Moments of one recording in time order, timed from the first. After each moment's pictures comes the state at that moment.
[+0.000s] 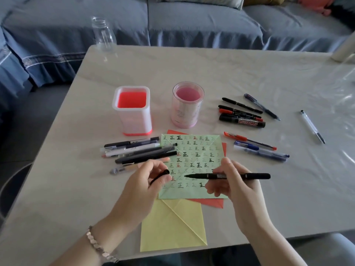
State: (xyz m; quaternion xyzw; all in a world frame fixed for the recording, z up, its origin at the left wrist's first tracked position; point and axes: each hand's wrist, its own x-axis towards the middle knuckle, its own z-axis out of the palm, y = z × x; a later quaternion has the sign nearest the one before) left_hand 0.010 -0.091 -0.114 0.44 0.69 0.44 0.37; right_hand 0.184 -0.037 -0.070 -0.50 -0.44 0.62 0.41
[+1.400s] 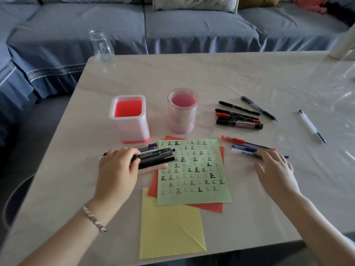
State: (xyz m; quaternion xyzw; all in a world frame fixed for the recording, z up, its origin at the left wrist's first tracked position) left_hand -0.042 -0.060 -0.130 0.58 0.77 0.25 -0.01; right_hand 0.282 0.059 -0.136 -0.64 -0.75 0.10 0.10
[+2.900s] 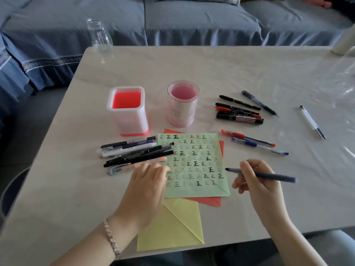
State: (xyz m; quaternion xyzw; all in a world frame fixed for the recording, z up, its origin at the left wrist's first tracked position) left_hand 0.016 -0.088 -0.145 0.70 0.68 0.21 0.05; right_hand 0.234 -0.013 -0.101 -0.54 -0.53 0.50 0.43
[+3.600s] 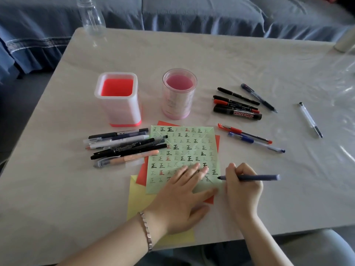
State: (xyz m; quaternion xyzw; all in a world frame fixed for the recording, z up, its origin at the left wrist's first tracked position) left_hand 0.076 -0.069 -0.173 0.83 0.54 0.09 0.08; right_hand 0.220 -0.008 -0.153 -0.61 -0.50 0.36 0.50
